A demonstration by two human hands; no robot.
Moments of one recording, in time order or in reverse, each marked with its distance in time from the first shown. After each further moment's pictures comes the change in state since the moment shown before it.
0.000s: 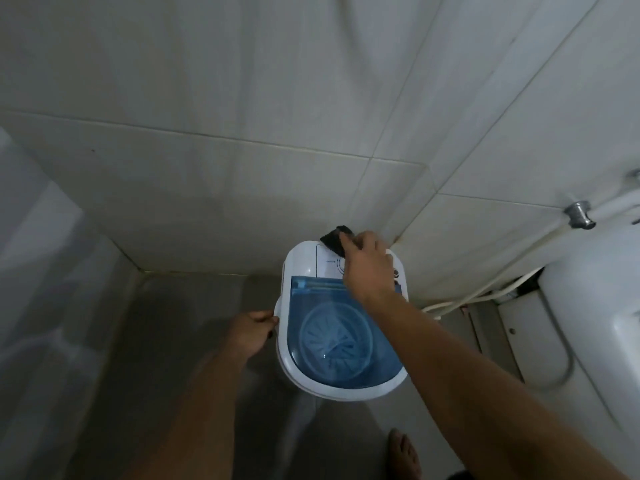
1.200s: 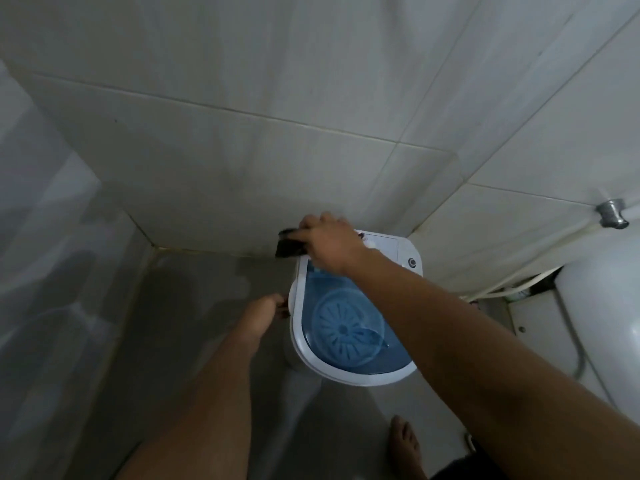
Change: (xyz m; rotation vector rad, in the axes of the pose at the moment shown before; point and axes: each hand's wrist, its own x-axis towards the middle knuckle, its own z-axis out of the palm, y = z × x) left_hand -0.007 -0.001 0.002 -0.314 -0.034 -0.141; right_hand 0.033 -0.077 0.000 -0.166 -0.213 -0.580
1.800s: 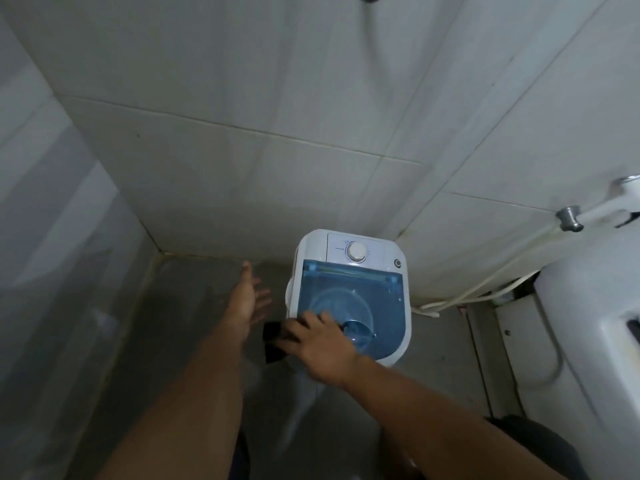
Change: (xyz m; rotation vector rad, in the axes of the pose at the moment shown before) left_hand -0.040 0.022 -0.014 -0.277 0.094 0.080; right_hand -0.152 -0.095 0.052 -0.104 -0.023 -0.322
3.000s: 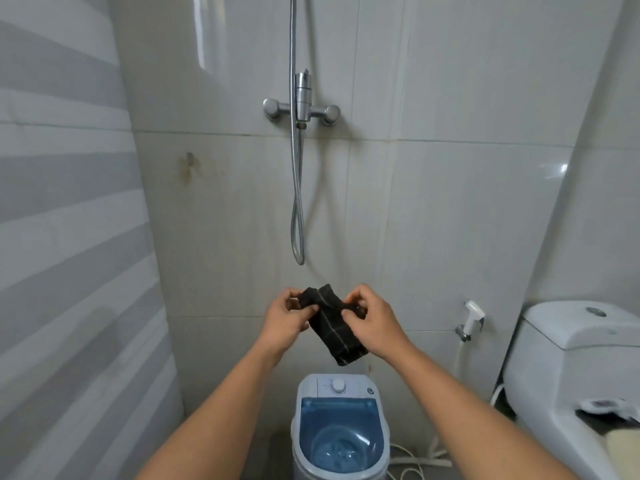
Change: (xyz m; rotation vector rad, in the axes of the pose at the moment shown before) left_hand -0.370 0.127 0.057 0.348 -0.307 0.999; right_hand -0.192 -0.003 -0.353 0.909 0.951 0.500
